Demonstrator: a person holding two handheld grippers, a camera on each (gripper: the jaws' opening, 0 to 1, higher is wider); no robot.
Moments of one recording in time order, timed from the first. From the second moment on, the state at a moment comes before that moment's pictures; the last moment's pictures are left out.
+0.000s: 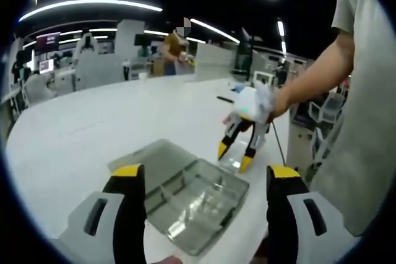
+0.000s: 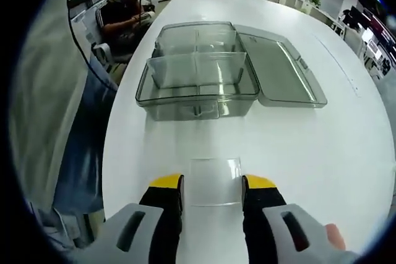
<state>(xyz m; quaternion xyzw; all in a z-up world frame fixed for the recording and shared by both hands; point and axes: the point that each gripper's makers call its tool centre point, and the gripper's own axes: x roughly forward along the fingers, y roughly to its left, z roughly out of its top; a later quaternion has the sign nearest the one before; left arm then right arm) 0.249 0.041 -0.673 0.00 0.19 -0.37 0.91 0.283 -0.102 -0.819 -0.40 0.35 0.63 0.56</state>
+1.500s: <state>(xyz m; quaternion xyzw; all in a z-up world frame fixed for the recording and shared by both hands) 0.242 0.040 -0.675 0.00 0.20 -0.37 0.91 0.282 -0.107 -0.819 -0.41 0.36 0.63 0.55</state>
